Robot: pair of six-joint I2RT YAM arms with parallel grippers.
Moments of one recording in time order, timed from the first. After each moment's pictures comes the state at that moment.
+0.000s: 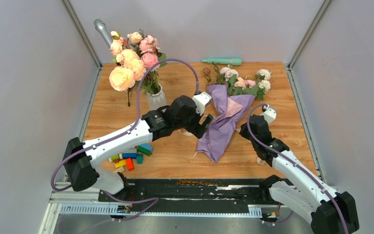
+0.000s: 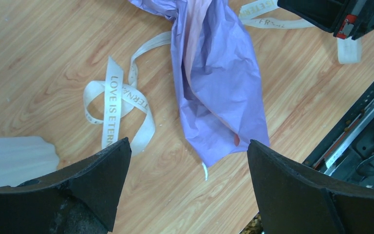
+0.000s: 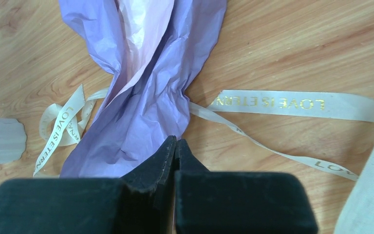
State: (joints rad) left arm -0.97 1.41 1.23 -0.45 -0.09 -0.13; right arm 0.45 0.90 0.52 -0.23 0.39 0.76
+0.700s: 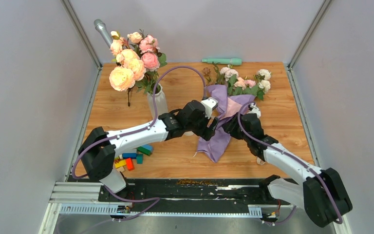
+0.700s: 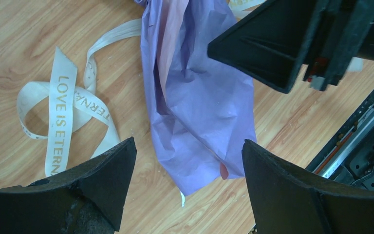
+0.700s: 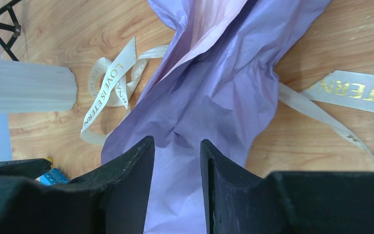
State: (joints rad) left arm -0.97 1.59 1.18 -0.26 -0.02 -0.25; right arm 0.45 1.06 0.47 0.03 0.09 0.82
